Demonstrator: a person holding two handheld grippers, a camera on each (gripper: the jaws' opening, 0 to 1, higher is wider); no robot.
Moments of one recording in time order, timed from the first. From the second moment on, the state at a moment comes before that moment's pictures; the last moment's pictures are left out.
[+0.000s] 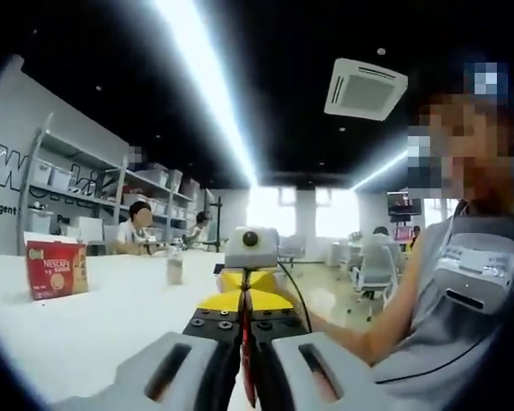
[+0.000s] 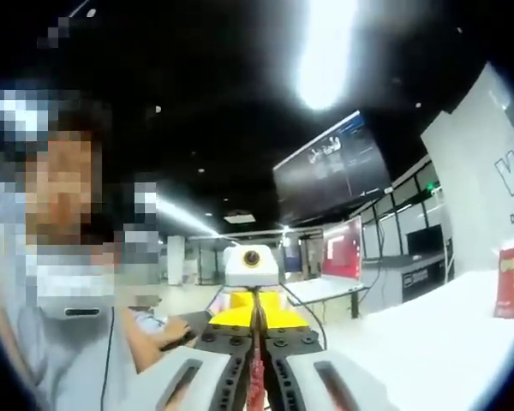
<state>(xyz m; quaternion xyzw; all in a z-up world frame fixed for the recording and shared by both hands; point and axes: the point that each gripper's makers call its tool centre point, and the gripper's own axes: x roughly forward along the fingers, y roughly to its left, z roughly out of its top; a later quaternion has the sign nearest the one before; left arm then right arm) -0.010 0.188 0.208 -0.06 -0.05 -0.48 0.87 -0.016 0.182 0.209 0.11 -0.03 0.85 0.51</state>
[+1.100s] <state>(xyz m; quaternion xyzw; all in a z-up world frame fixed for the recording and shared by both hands) 0.035 0.128 0.209 0.81 -0.25 -0.10 0.52 0.044 0.137 0.217 0.20 0.16 0.88 0.40</state>
